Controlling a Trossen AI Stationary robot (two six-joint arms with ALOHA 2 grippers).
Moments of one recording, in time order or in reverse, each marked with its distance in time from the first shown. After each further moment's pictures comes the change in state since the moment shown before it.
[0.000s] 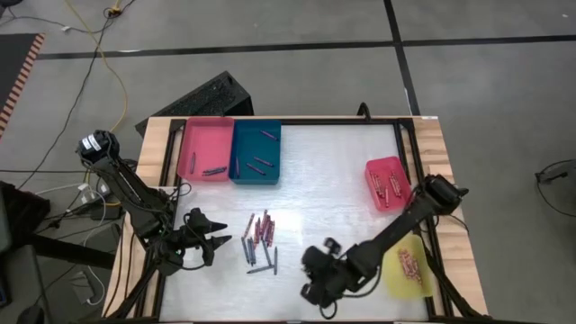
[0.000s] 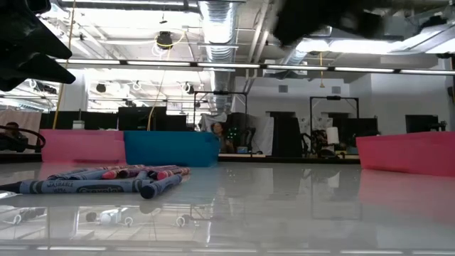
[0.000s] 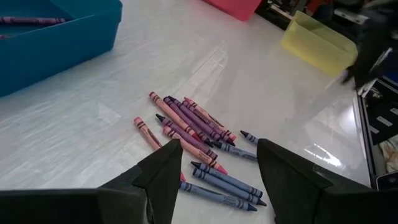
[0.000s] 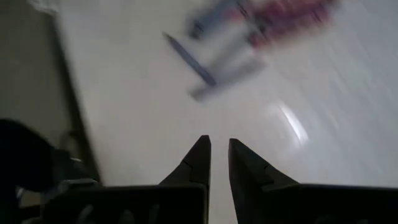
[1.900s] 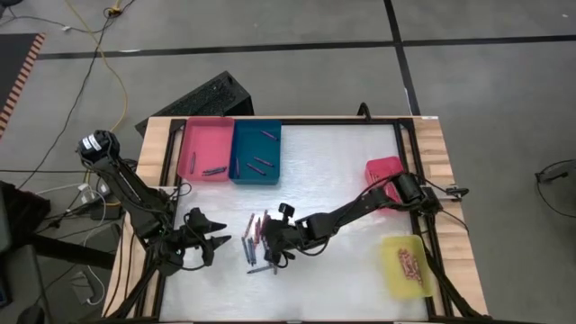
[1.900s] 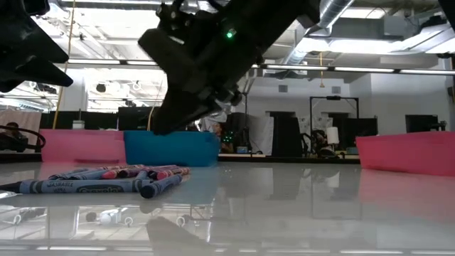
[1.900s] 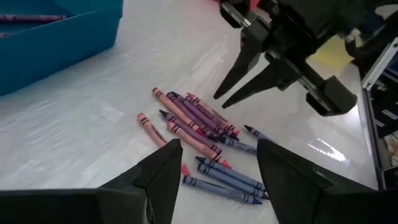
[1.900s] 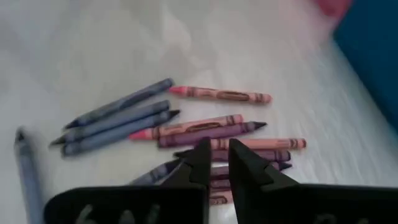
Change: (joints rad) left arm -0.004 0.000 -0.001 -0.025 0.014 -0.006; right arm -0.339 0.216 0.002 0.455 -0.006 -0.687
